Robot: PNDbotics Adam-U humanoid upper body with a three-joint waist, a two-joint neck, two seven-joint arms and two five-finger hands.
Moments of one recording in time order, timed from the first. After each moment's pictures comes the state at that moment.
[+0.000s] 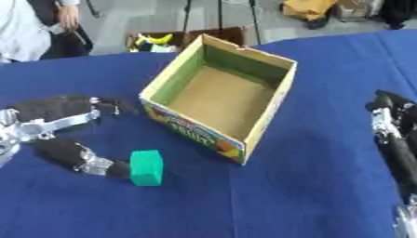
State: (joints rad) left arm -0.74 0.73 -0.47 -1.80 -0.52 0.17 -0.65; right arm -0.21 -0.24 -0.11 -1.94 0.16 0.11 -0.19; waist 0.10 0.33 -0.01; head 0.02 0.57
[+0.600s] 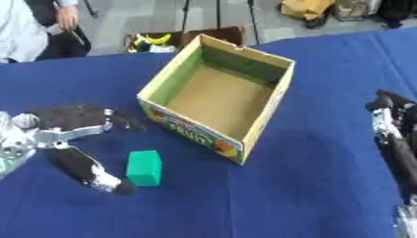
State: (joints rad) left arm -0.76 0.71 -0.55 -1.75 -0.59 0.12 -0.71; right arm -0.21 -0.24 -0.11 -1.94 0.16 0.11 -0.19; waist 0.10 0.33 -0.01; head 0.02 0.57
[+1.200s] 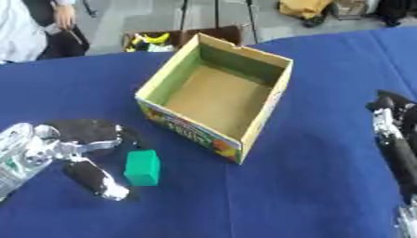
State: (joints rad) left arm -0.76 0.66 -0.58 -1.67 -0.66 0.09 -0.74; right arm -0.21 -0.24 -0.11 -1.94 0.16 0.11 -0.19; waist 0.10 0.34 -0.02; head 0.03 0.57
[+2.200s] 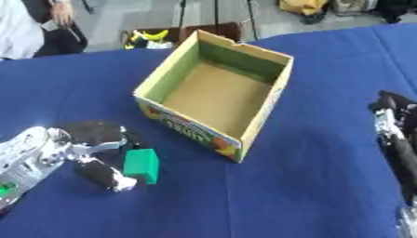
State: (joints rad) left arm -0.76 0.62 -0.58 -1.60 -0.72 0.08 -0.70; right arm -0.21 -0.24 -0.11 -1.94 0.15 0.11 -0.19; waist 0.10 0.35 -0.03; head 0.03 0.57
